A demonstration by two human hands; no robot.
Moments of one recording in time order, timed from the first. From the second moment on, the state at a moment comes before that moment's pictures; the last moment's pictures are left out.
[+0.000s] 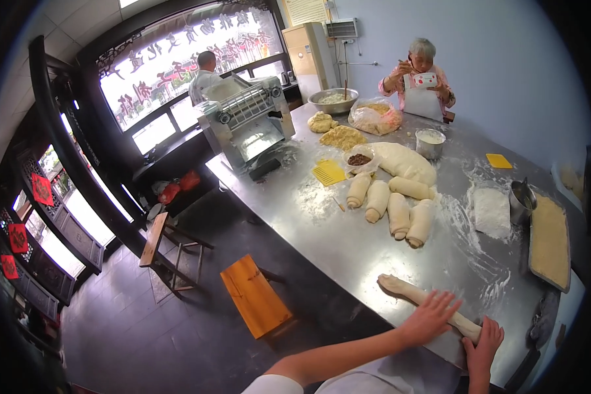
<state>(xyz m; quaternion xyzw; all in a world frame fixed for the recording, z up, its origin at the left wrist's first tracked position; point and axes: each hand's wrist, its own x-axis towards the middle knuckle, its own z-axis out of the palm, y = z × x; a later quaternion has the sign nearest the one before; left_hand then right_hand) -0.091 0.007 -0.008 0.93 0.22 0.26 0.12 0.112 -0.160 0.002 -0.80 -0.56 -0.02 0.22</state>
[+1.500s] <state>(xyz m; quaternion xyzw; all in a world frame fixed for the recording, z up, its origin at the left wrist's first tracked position) 0.005 -0.021 -0.063 0.96 -0.12 0.26 0.07 0.234 -0.161 -0.091 -0.72 -0.37 0.03 0.59</state>
